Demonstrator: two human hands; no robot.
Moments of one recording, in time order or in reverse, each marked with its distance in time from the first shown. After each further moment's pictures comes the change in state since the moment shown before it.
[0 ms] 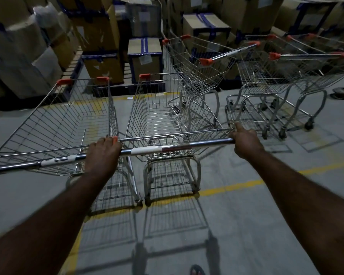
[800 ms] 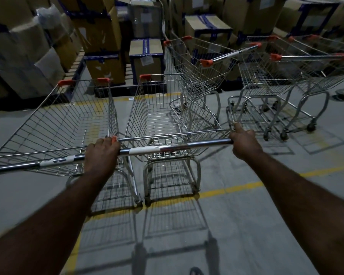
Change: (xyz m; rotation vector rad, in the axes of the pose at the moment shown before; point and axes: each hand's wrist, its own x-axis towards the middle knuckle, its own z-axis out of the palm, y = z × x) left_hand 0.003 0.006 -0.007 -0.002 -0.020 -0.042; right_hand -0.003 -0.006 -0.009 0.000 -0.009 0.011
